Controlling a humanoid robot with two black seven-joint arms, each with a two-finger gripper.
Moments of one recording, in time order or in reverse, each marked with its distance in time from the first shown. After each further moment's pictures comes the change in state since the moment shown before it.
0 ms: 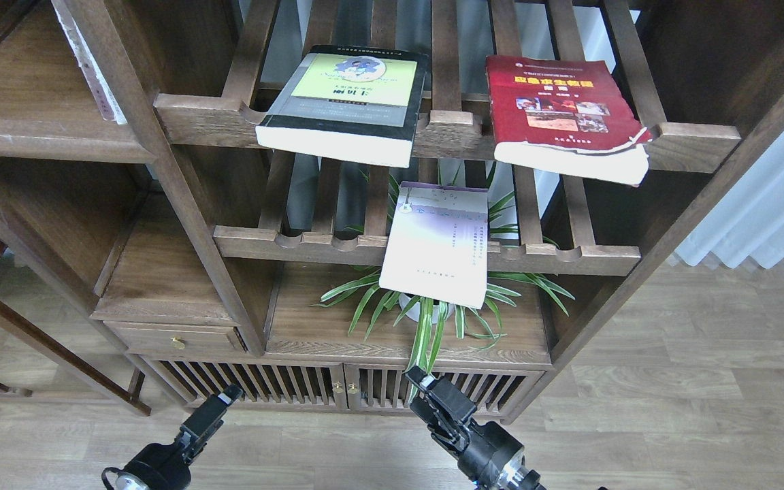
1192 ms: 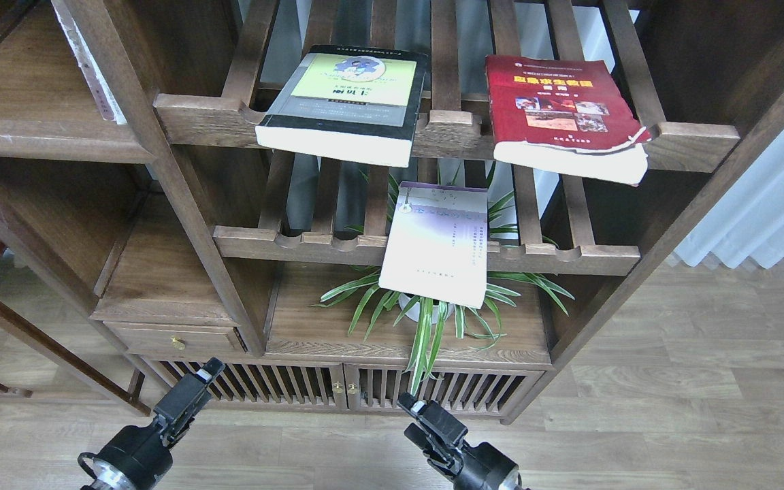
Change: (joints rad) left arm 0.047 0.059 -0.084 -0.131 0.003 0.000 0.018; right arm 0.033 0.000 -0.072 -0.104 -0.010 0.000 -0.001
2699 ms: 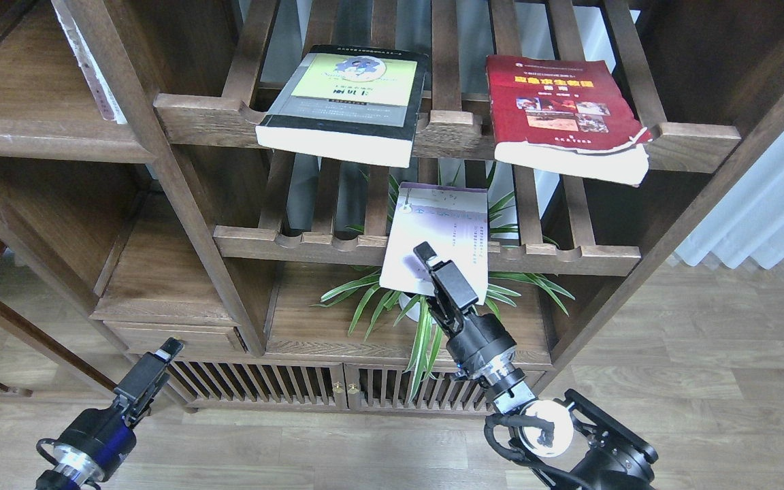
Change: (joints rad) left arm -0.009 0.025 -0.106 0.042 0.001 0.000 -0.001; right arm 0.263 0.000 -0.002 0.109 0.015 0.000 0.426
